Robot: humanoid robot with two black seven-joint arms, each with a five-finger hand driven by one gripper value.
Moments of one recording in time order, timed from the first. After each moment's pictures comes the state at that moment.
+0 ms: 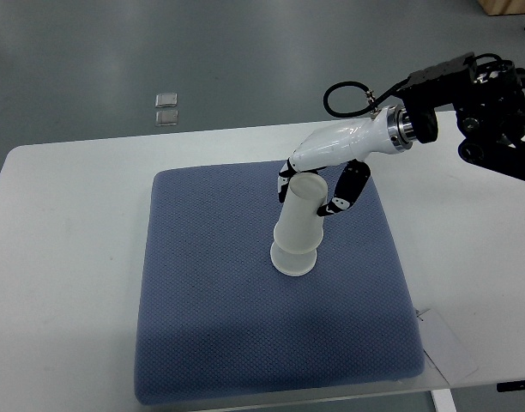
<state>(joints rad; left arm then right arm) -0.01 0.00 -0.04 -0.20 0.05 0.10 -0.05 1.34 -0.59 0.10 1.36 -1.53 0.45 0.33</state>
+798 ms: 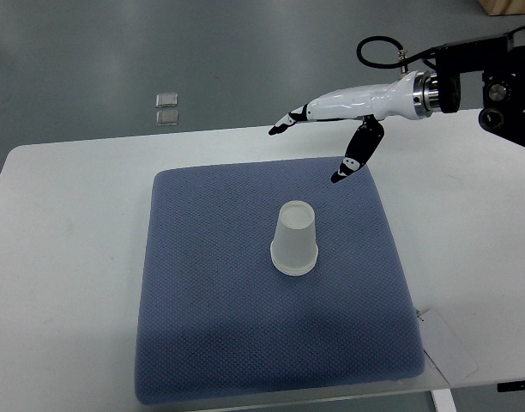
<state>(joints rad) -0.01 0.00 -0.04 -0.20 0.05 0.10 -0.05 1.29 -0.62 0.22 1.22 -1.32 0.43 0.32</state>
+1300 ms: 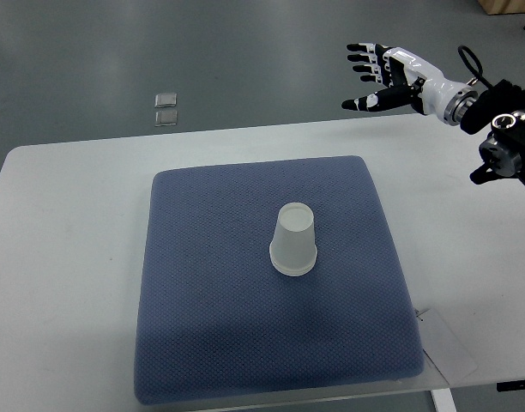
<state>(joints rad) -0.01 0.00 -0.04 -0.20 0.05 0.10 -0.05 0.91 -0.44 0.59 0.87 -0.64 0.10 0.16</state>
